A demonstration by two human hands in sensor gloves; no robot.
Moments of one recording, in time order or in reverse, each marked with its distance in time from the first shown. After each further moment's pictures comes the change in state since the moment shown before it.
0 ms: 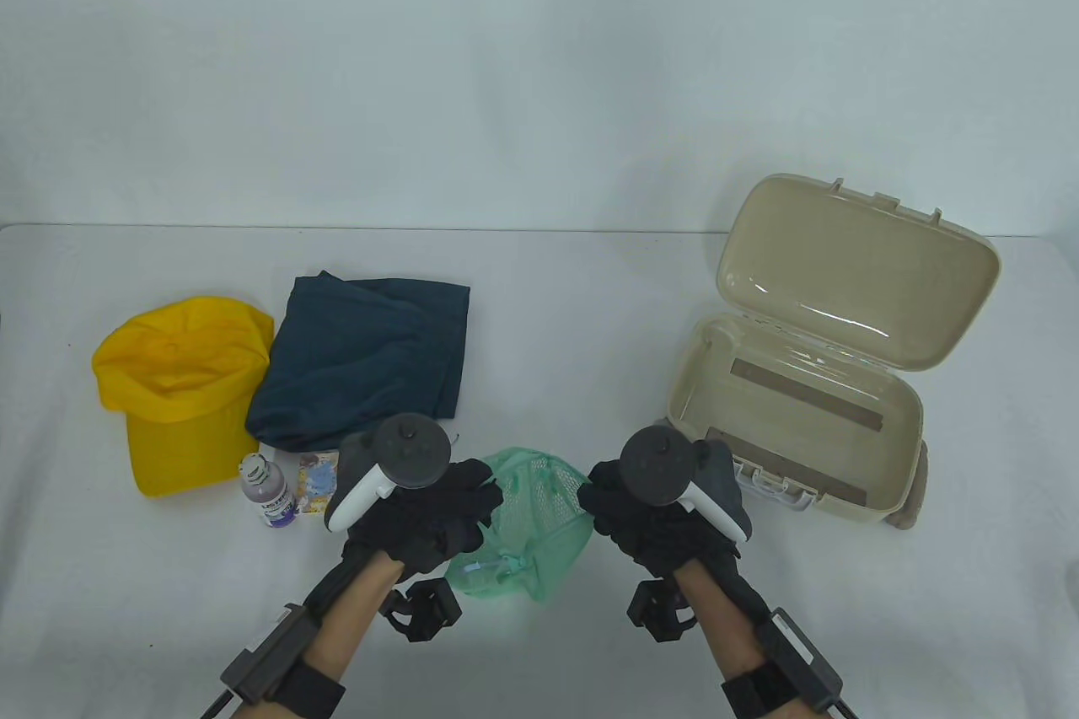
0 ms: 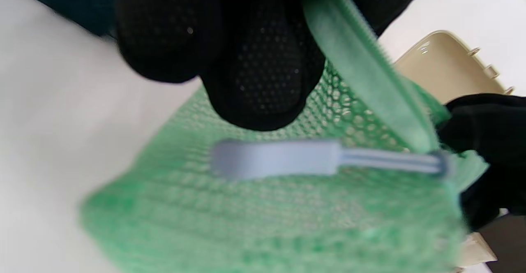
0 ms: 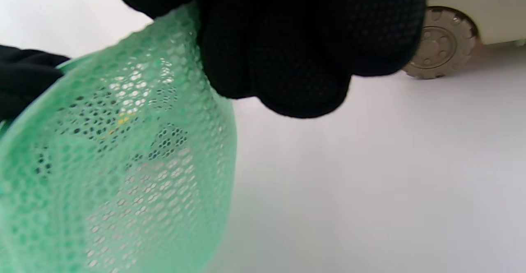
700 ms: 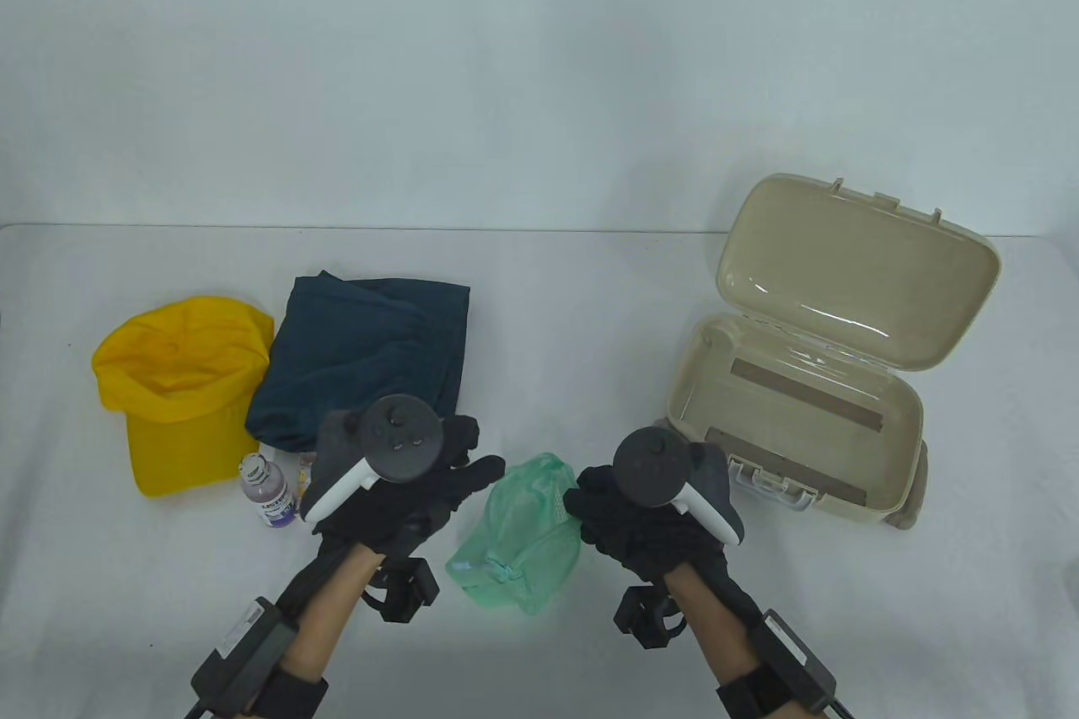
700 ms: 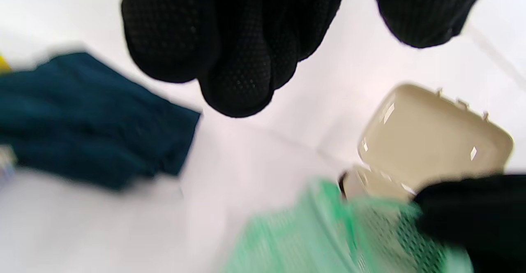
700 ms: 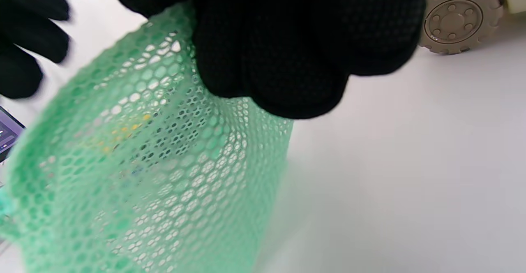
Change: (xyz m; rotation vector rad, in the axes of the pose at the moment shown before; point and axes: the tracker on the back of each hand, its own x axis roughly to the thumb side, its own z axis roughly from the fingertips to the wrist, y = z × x) left_hand 0.048 0.068 0.051 0.276 -0.041 -0.258; right_hand 0.012 0.007 0.003 0.033 -0.029 -0.071
